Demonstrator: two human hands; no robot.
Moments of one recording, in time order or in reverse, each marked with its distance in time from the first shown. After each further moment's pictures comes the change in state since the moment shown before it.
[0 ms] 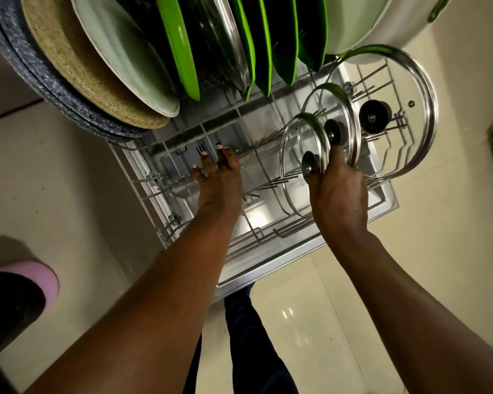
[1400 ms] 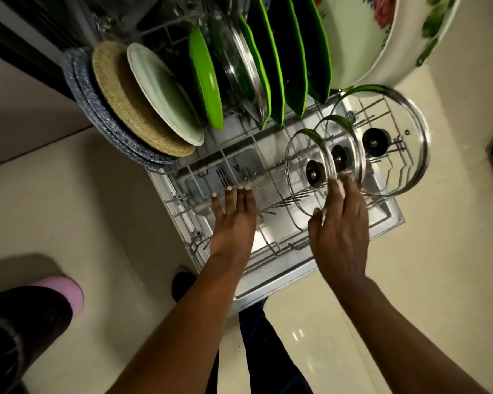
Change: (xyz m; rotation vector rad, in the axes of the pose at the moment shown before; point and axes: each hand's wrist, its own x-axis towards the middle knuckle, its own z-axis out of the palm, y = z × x) left_hand -0.052 -0.015 0.018 0.150 0.330 0.136; right_hand -0.043 0.017 0.025 -0.152 0.316 -0.349
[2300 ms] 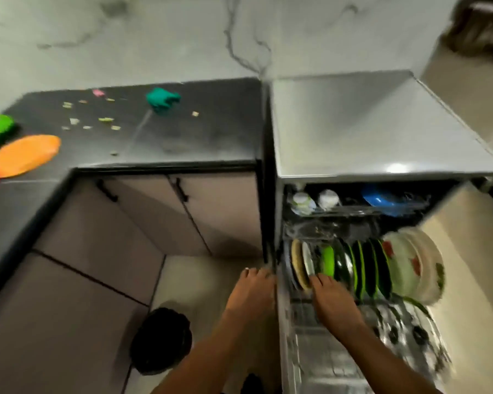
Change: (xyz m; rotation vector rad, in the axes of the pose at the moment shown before) left_hand -0.312 -0.122 -0.354 -0.145 0.279 -0.252; right_hand 0.014 -0.212 -0.296 -0.029 -0.094 -0.787
